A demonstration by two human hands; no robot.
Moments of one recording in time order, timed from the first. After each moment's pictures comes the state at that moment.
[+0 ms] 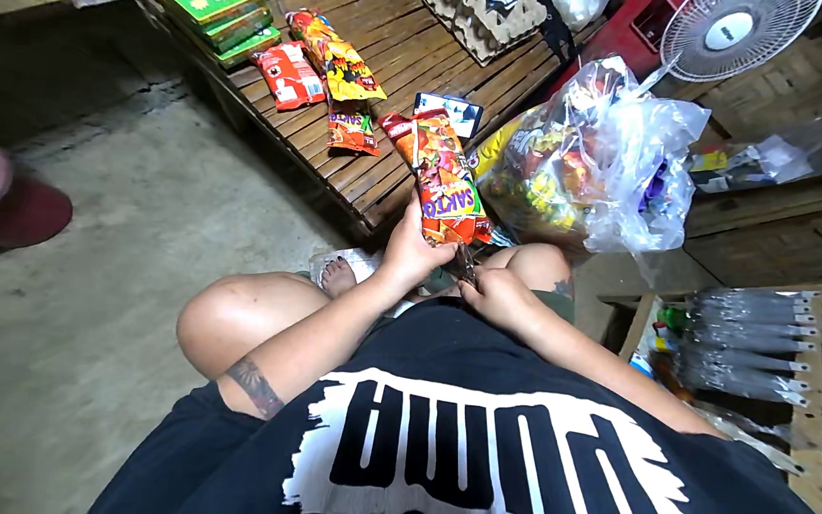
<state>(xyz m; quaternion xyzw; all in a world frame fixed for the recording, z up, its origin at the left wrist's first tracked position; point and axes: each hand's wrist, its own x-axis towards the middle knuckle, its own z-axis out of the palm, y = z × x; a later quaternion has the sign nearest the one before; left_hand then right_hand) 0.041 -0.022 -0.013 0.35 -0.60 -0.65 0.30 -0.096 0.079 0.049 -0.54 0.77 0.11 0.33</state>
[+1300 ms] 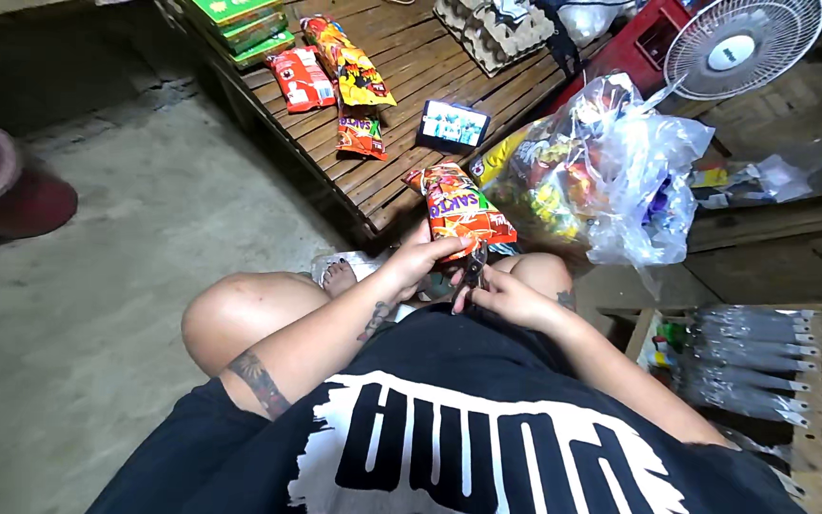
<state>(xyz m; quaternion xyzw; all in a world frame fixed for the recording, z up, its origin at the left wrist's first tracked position) 0.043 -0.024 -0.016 0.23 -0.38 -0.87 0.22 -0.117 0.079 0.047 -0.51 0.65 -0.13 0.55</state>
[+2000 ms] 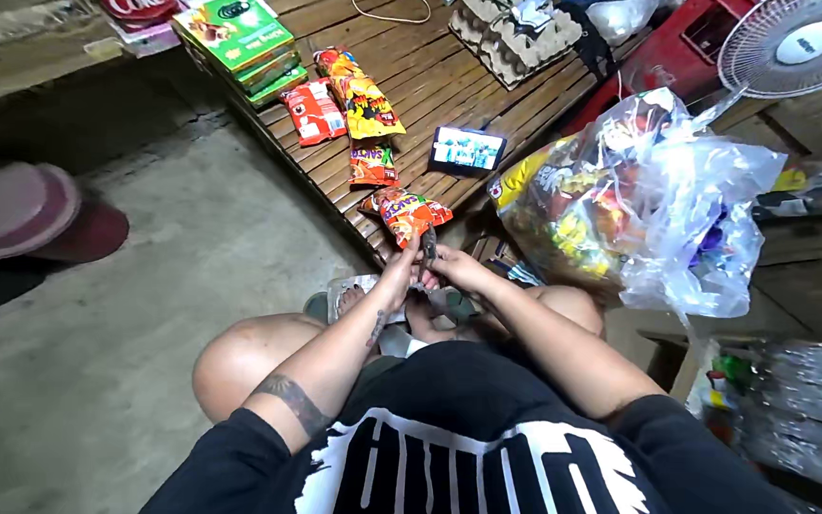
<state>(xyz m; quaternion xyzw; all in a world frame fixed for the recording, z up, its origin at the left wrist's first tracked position) 0.008 -0.083 -0.118 0.41 -0.36 -0.80 0.24 -0.134 -0.047 -0.057 -0.38 0.63 -0.24 0.64</state>
